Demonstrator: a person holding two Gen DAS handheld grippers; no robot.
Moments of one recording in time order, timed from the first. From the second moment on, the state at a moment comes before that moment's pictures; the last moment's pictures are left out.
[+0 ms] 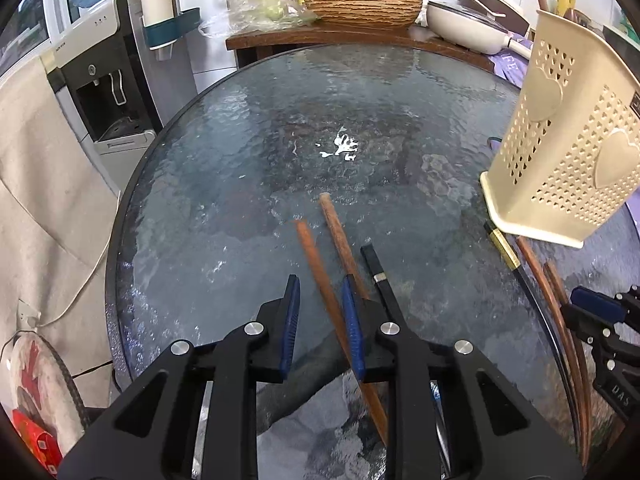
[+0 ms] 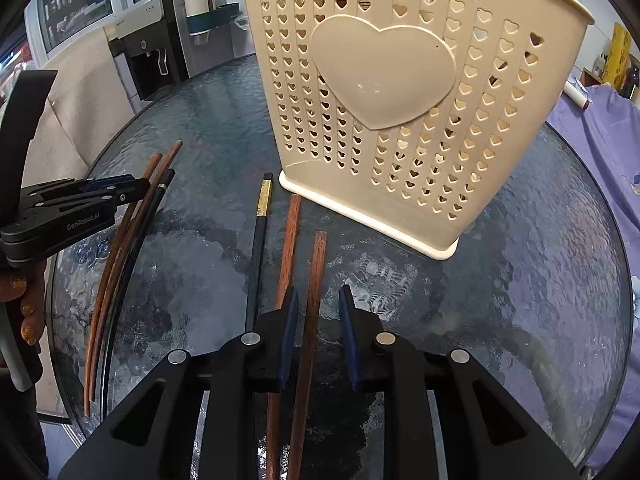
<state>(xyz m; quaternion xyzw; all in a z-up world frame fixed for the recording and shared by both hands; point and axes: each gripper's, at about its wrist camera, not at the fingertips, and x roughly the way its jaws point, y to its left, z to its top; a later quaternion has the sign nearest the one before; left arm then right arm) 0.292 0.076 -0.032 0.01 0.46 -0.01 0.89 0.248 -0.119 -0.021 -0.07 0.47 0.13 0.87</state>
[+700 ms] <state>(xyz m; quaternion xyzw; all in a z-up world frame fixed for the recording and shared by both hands) 0.303 0.069 -0.032 0.01 0.46 0.00 0.89 0.266 -0.101 -0.023 -0.06 0.49 0.14 0.86</state>
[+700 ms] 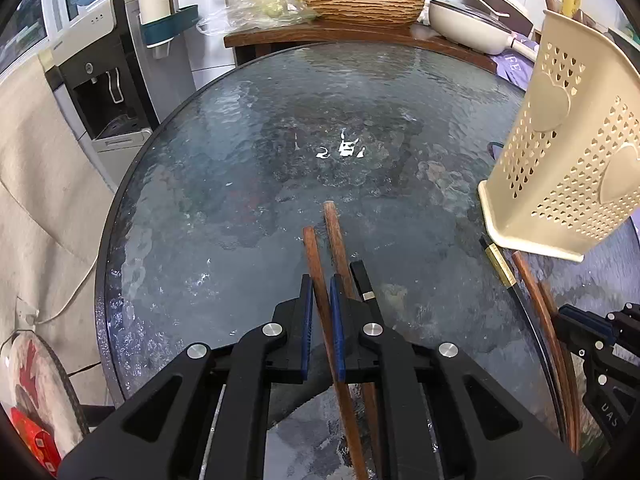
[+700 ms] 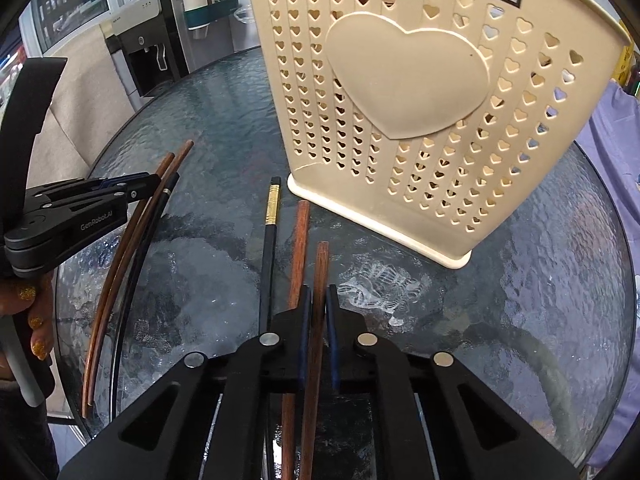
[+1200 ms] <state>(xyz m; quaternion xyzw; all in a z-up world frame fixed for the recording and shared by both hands) 0.301 0.070 -0.025 0.00 0.45 0.01 0.89 0.255 -0.115 -0.017 -0.05 0.45 0.15 0.88</state>
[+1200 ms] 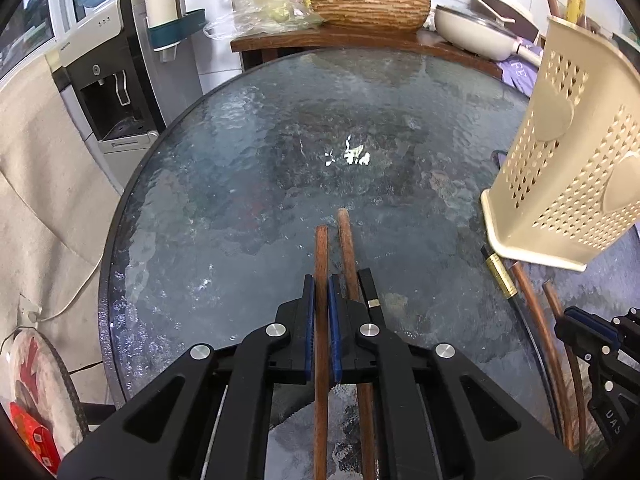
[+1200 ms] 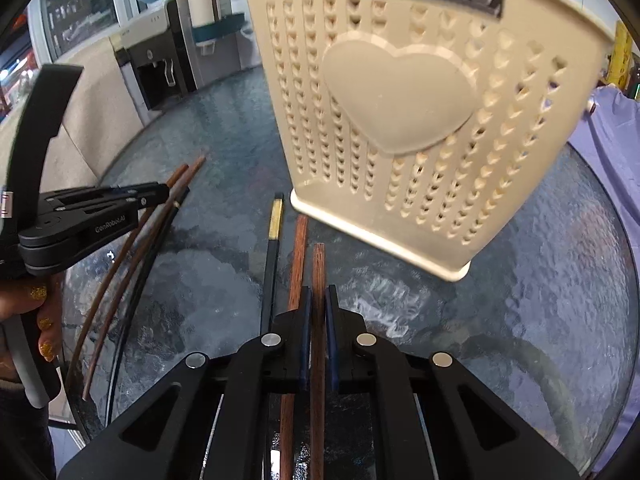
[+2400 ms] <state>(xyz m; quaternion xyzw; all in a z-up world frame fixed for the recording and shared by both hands) 0.191 0.051 0.127 -0.01 0.28 -0.09 0.96 0.171 -0.159 0.111 -0.01 0.28 0.26 0.93</state>
